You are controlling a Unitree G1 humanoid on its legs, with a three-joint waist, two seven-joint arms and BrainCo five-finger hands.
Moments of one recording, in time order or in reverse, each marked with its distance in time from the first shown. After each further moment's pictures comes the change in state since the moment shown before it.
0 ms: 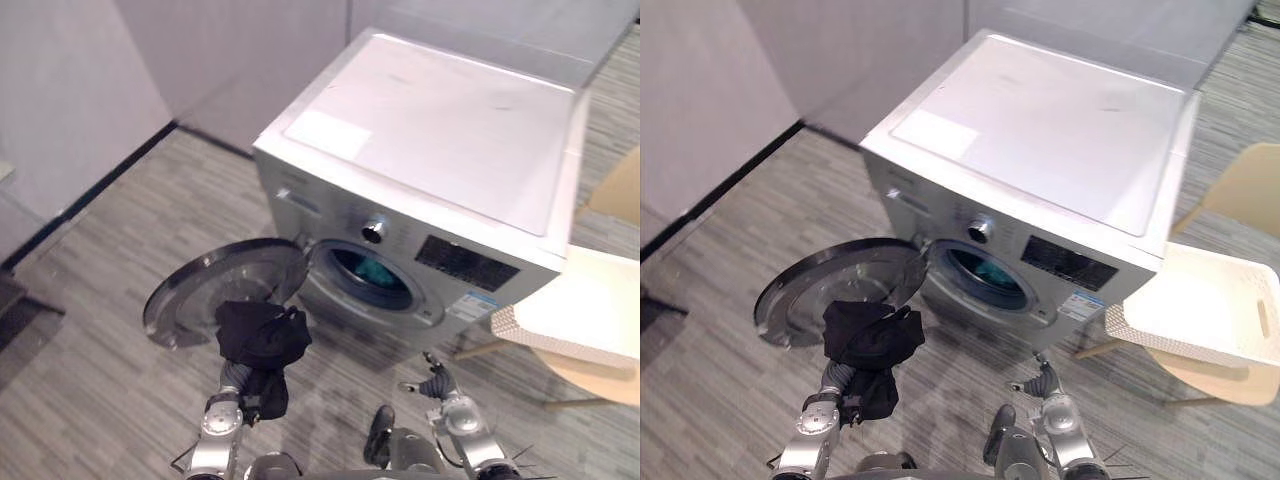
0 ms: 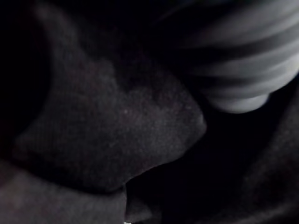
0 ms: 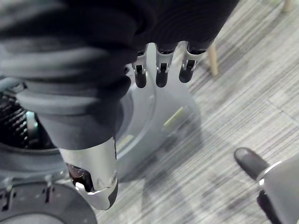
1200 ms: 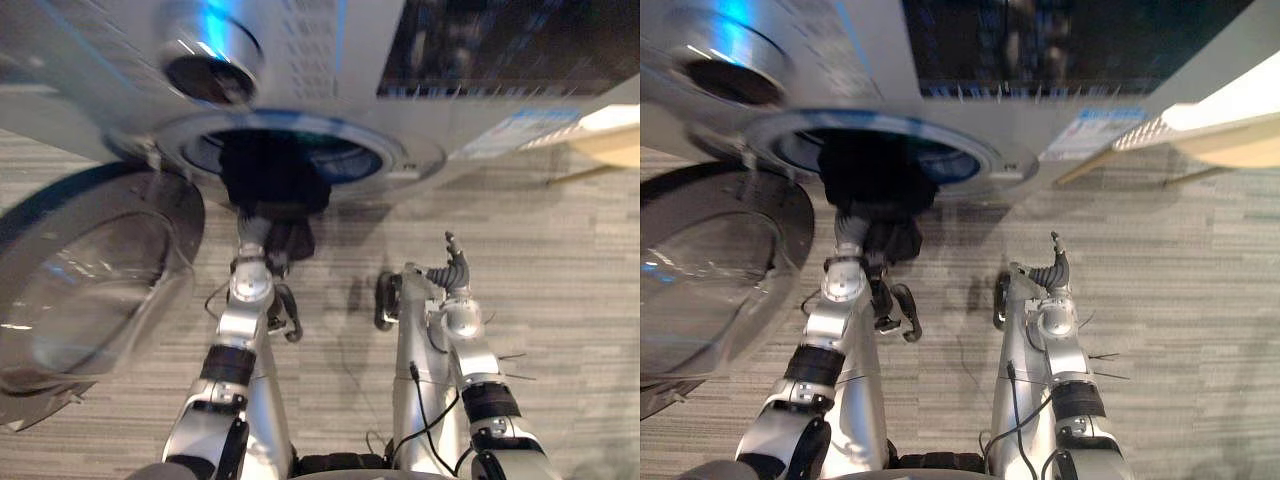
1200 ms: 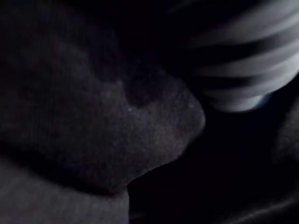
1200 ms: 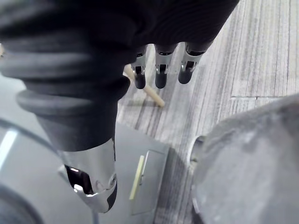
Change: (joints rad) left arm -0.673 0.029 -0.084 -0.209 -0.089 -0.022 0.245; right arm -0.316 0.057 -0.109 -0.347 0.089 0.003 -0.199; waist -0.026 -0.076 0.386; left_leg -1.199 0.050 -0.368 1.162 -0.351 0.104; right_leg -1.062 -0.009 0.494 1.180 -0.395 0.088
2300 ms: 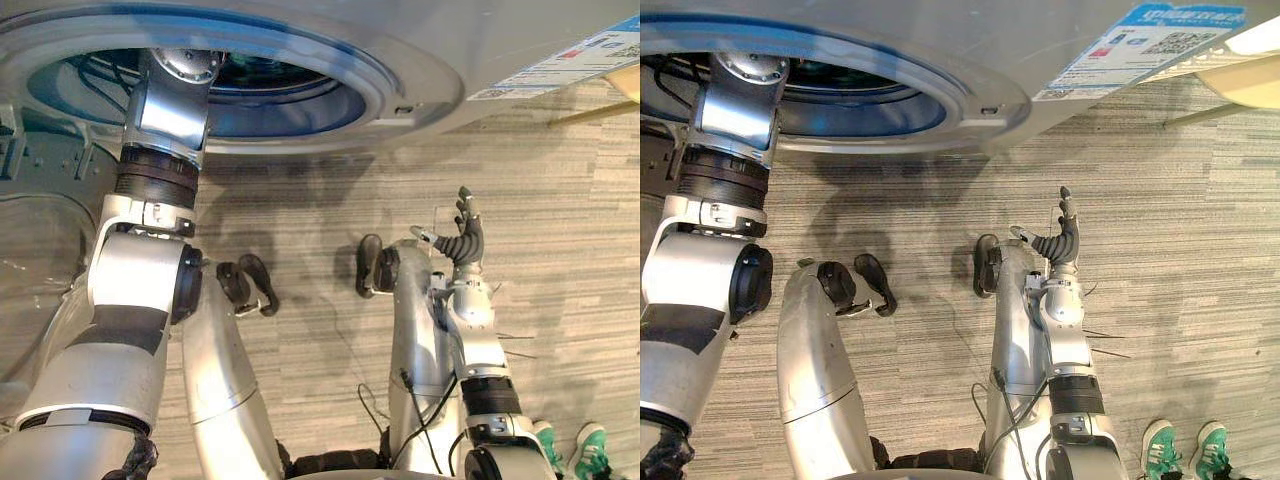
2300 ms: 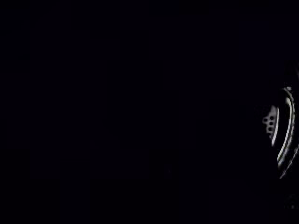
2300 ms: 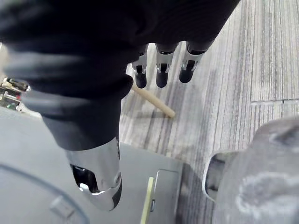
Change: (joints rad) left arm -0.782 0.356 -0.052 0.376 0.325 0.134 -0.075; right arm -0.016 0.029 -0.027 -0.130 0.035 -0.109 0.055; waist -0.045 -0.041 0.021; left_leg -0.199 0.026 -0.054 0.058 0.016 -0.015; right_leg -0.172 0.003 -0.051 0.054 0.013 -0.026
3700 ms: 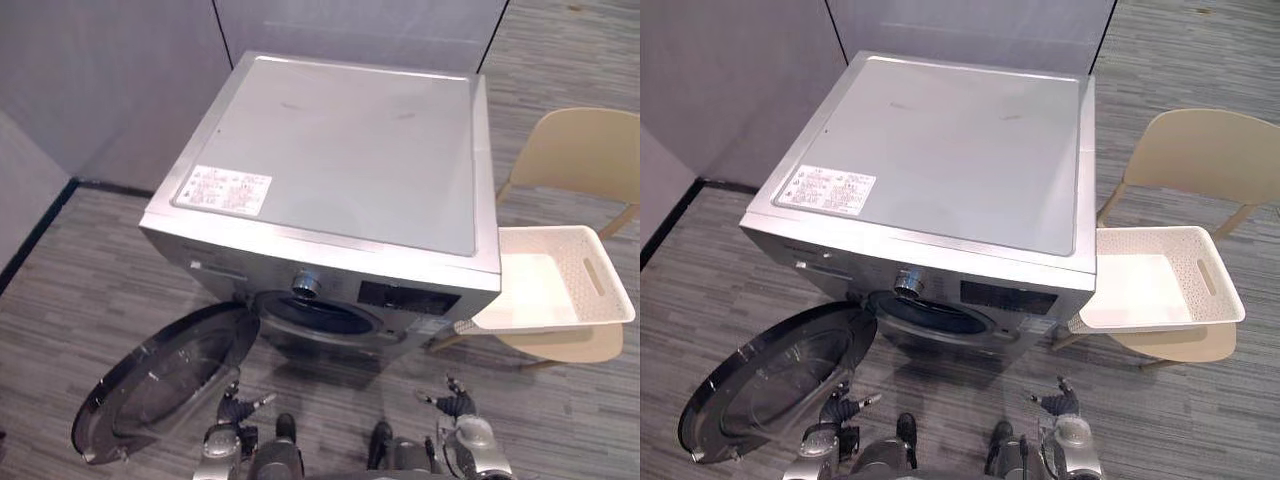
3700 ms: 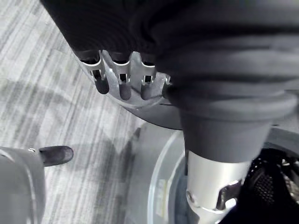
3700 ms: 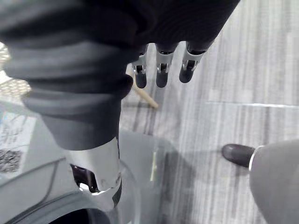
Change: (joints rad) left arm 1.430 -0.378 0.189 0.163 -0.249 -0.089 -0.129; right arm 0.327 -0.016 -0.095 0.661 0.052 0.107 0.088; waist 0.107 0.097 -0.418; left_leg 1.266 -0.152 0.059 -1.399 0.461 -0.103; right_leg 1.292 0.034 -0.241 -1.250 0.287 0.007
